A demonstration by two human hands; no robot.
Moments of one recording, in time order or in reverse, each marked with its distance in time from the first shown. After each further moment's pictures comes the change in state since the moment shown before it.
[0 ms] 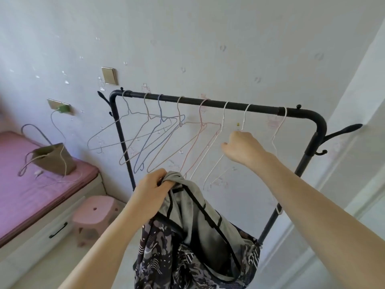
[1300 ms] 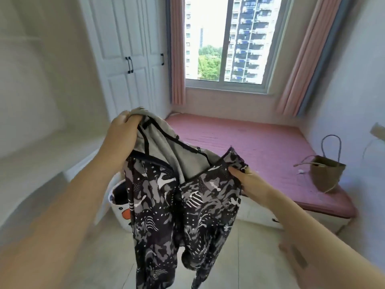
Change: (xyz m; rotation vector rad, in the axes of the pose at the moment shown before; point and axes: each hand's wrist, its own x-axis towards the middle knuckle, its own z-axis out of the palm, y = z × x) left_hand -0.483 -0.135 -0.497 0.148 1.525 -0.568; right_hand -0.332 -0.592 0.275 0.792 -1.429 -0.762
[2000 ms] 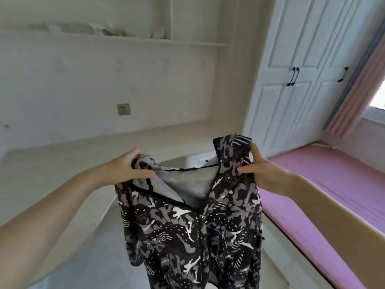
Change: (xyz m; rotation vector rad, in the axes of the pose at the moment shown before) left_hand 0.001 -0.119 -0.224 0.507 0.049 -0.556; right_hand 0.232 -0.136 0.268 -0.068 -1.185 -0.047
